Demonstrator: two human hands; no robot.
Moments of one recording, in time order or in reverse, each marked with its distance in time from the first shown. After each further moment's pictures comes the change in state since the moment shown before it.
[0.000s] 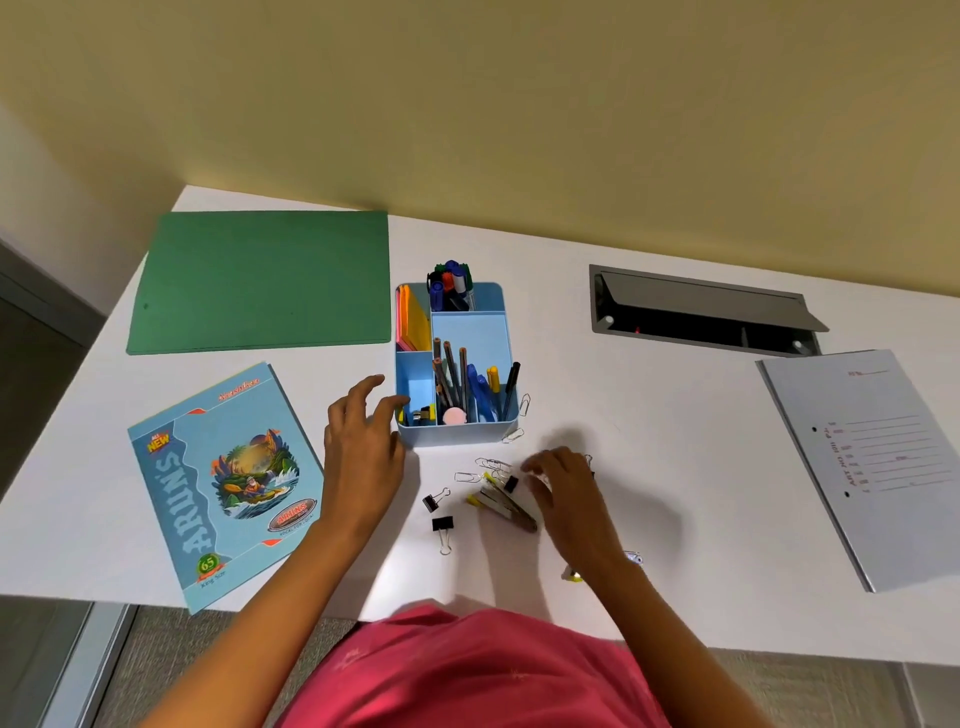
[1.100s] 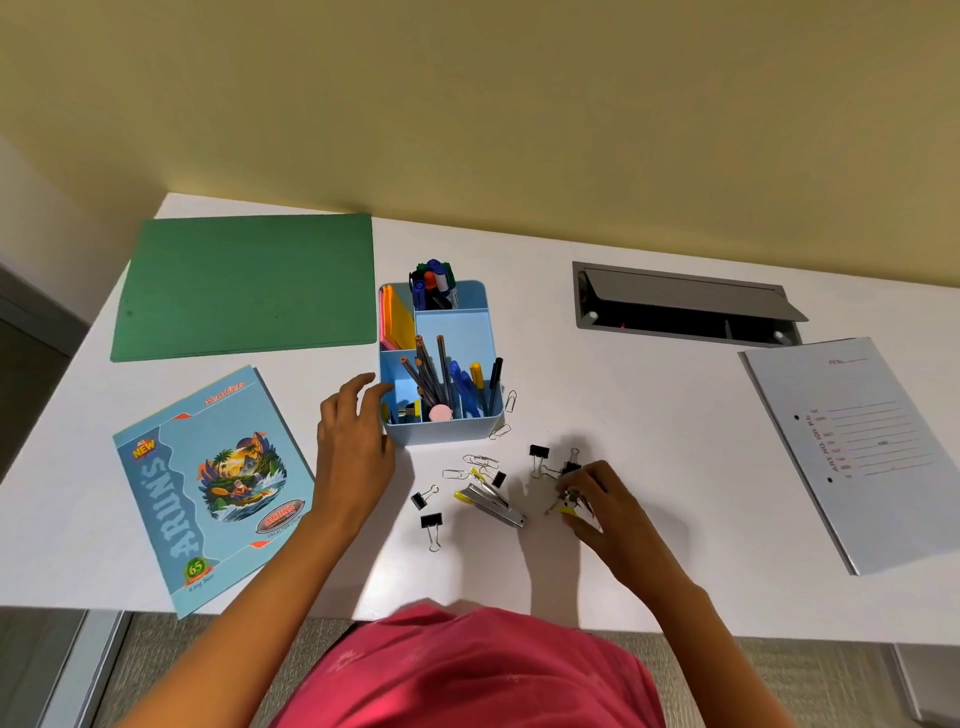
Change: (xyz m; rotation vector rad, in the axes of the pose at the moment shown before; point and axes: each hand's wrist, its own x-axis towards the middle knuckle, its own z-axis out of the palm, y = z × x) left_hand 0.004 0.004 0.006 0.018 -0.018 -0.004; right_hand -0.037 0.043 -0.047 -0.011 -0.143 -0.112
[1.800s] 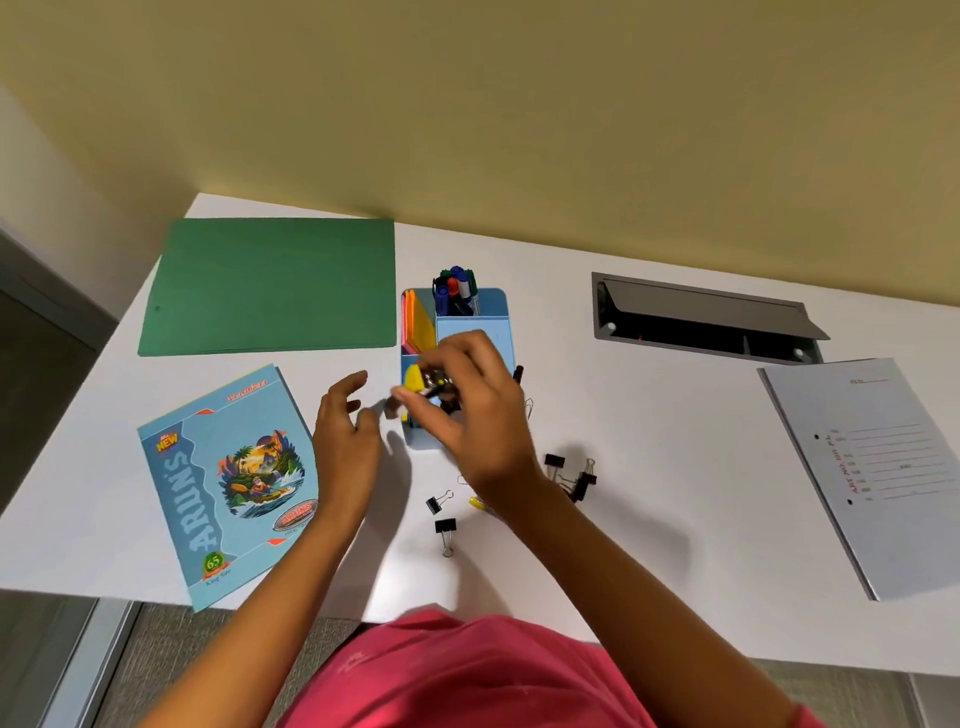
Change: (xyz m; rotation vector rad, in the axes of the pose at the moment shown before) left_hand 0.002 0.004 -0.026 -0.653 0.197 -0.386; right_hand 0.114 -0.189 -0.011 0.331 0.426 -0.335
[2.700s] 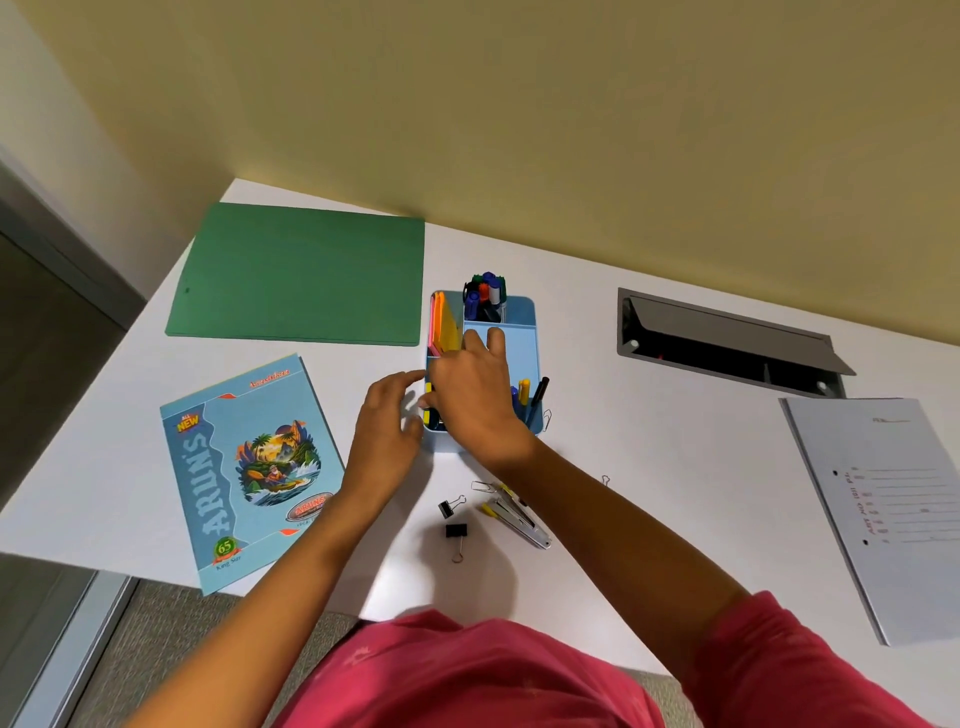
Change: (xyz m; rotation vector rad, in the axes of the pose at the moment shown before) left_hand 0.017 -0.014 0.007 0.214 -0.263 0.156; right_hand 0.043 0.038 0.061 -0.997 -0.473 -0.002
